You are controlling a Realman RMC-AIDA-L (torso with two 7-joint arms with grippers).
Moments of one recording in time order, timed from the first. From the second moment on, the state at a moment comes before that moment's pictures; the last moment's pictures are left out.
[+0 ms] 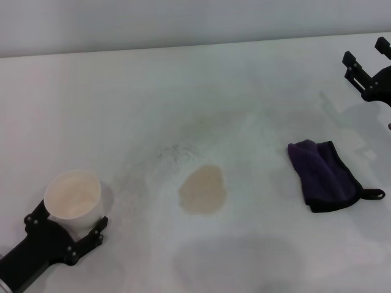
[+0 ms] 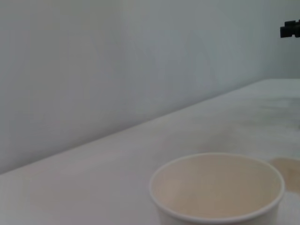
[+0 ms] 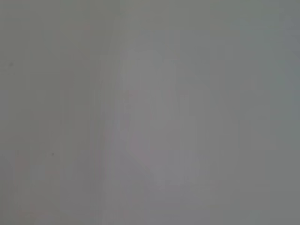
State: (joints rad) left arm -0.25 -2.10 0.96 0.03 1.25 1.30 -0.24; right arm 0.38 2.02 -0.65 -0.11 2.10 1.28 -2.77
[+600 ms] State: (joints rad) left arm -0.16 -2.10 0.97 -0.02 1.16 1.40 -0.11; right arm 0.37 2.01 -0.65 -0.11 2.09 1.27 -2.77
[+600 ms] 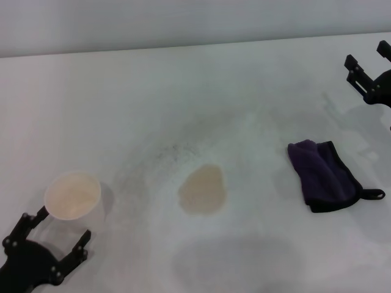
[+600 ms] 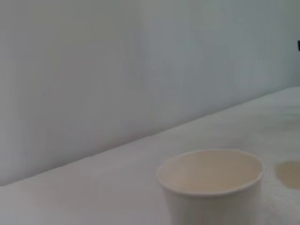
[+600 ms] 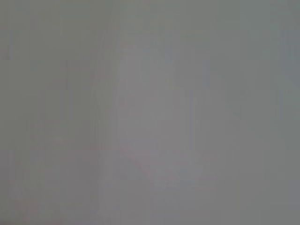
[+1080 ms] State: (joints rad) left arm -0.06 -2.09 0.97 -0.02 0.96 1.52 -0.11; right arm 0.35 2.01 -0.64 -0.11 2.10 1.27 -2.73
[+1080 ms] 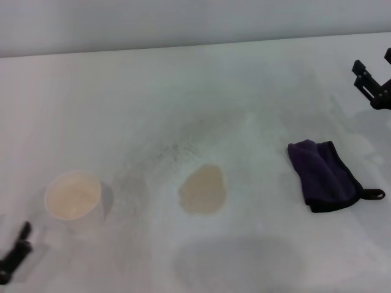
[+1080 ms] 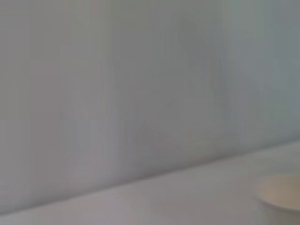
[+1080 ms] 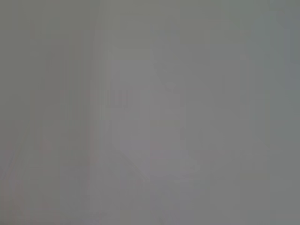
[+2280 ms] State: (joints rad) left arm -0.13 -2.08 0.96 0.00 0.45 1.56 -0.21; right arm 0.31 1.98 -0.72 -0.85 1.28 1.24 -1.23
